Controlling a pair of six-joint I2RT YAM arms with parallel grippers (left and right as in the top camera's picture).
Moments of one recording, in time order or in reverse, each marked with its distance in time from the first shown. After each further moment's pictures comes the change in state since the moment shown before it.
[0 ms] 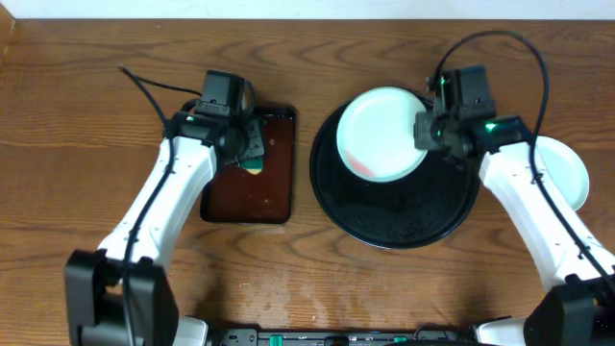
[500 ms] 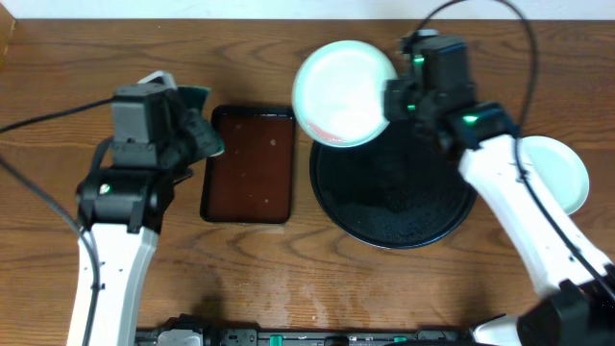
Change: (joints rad) left arm 0.142 -0.422 0.000 -0.049 -0.011 -0.080; right arm 0.152 0.048 0.120 0.174 -0.033 0.074
